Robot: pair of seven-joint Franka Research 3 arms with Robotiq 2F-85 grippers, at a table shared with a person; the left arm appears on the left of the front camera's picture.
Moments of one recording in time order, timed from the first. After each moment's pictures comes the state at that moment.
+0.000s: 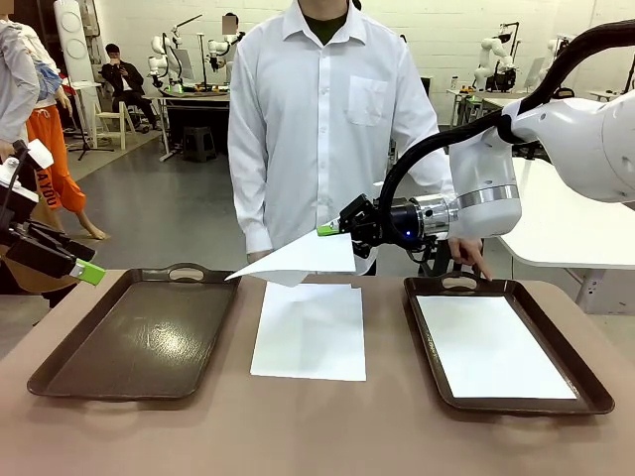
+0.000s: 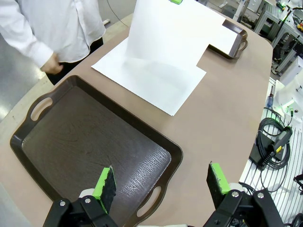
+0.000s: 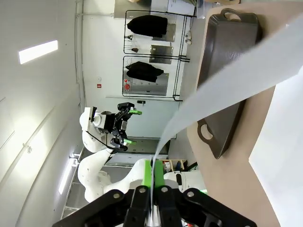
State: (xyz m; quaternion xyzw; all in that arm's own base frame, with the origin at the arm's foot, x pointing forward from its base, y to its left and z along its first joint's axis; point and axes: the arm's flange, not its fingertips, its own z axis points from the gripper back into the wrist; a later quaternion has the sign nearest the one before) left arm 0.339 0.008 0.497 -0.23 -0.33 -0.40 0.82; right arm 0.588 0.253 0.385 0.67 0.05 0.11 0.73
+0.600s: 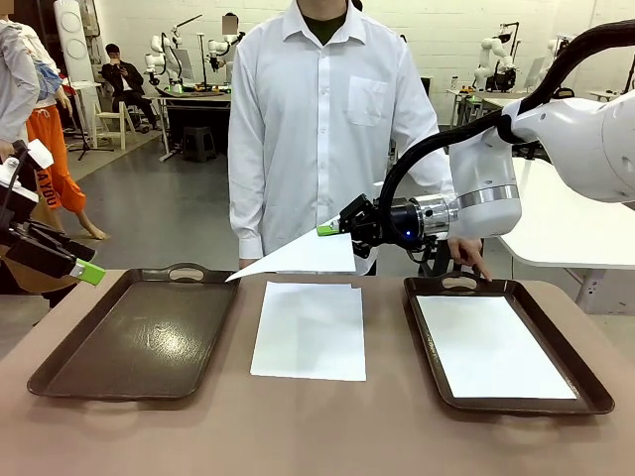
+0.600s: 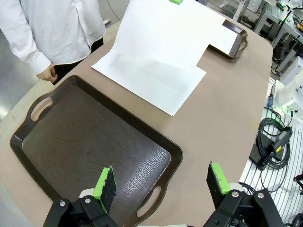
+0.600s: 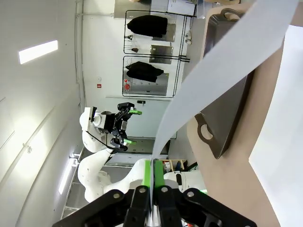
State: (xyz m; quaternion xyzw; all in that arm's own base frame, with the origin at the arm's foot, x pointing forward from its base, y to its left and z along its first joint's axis) left arm 0.339 0.008 0.497 -0.23 -0.33 -0.40 0.82; right arm 0.588 0.253 0.385 0.67 0.05 0.11 0.73
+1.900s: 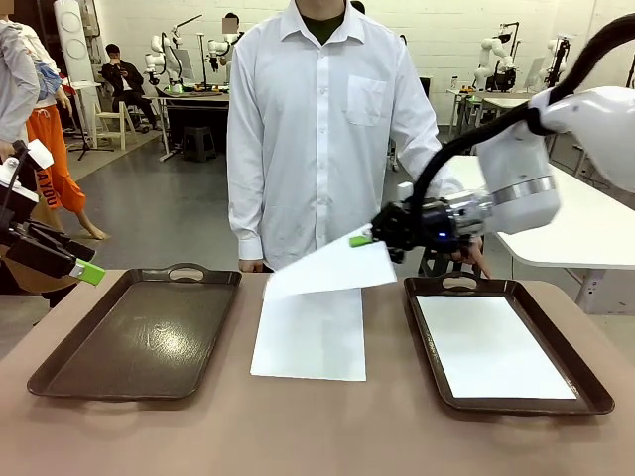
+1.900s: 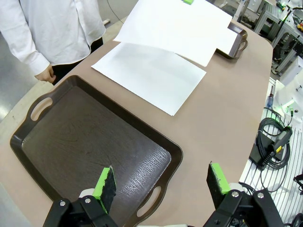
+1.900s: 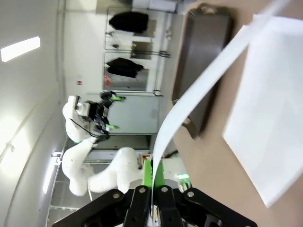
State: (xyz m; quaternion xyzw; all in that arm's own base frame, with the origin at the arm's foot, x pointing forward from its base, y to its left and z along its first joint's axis) left arm 0.339 0.009 0.497 -0.23 -0.33 -0.40 0.82; right arm 0.575 0.185 0.392 0.62 0.04 0.12 0.77
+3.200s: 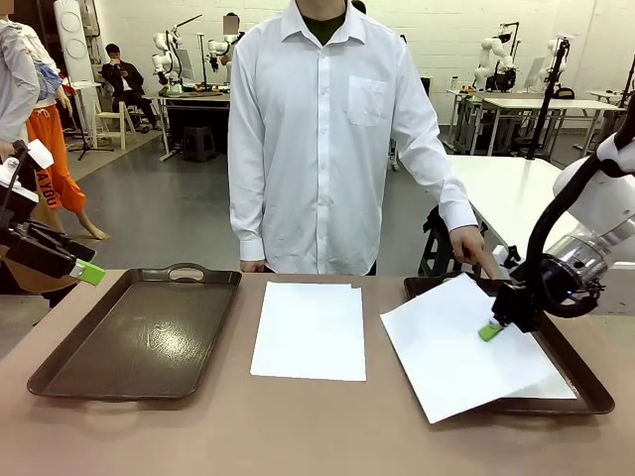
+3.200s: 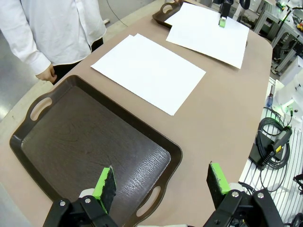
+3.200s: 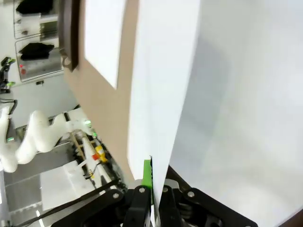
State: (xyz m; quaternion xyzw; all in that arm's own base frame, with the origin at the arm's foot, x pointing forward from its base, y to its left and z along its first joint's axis) left arm 0.339 0.008 0.497 -0.23 -0.33 -0.40 0.82; right arm 0.526 -0.020 0.314 0.41 0.11 0.13 0.90
